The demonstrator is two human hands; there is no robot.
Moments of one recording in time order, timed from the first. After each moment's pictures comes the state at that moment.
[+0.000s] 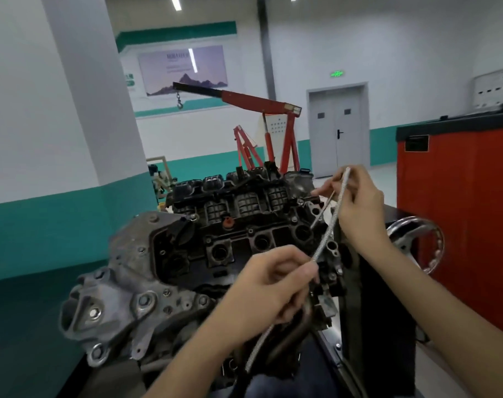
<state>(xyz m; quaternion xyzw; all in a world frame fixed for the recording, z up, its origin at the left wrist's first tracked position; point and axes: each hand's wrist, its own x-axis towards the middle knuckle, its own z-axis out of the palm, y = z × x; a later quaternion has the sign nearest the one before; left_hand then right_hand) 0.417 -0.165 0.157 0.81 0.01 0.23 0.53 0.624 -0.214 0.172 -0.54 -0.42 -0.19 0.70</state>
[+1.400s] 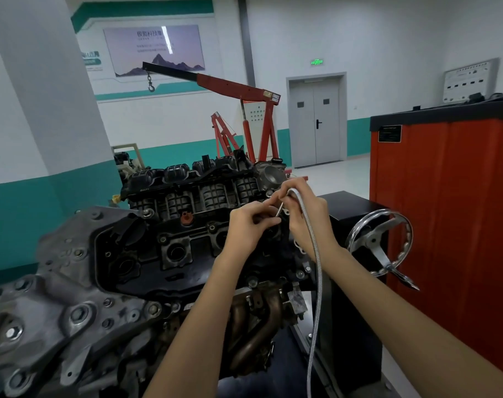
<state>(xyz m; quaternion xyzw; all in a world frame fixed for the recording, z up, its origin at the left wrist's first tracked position) 0.595 -0.064 0.126 0.84 0.06 0.43 0.32 0.661 -0.186 0.136 -0.54 -0.53 -0.18 0.63</state>
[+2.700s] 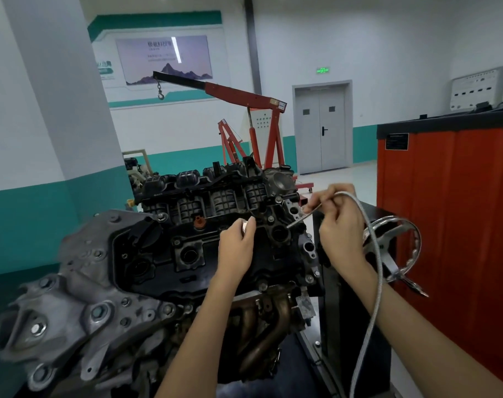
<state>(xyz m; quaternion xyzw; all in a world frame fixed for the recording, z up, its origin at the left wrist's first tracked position) 0.563 -0.051 0.106 0.79 0.18 0.44 0.39 0.658 -0.205 0.135 -0.50 -0.43 -0.21 0.73</state>
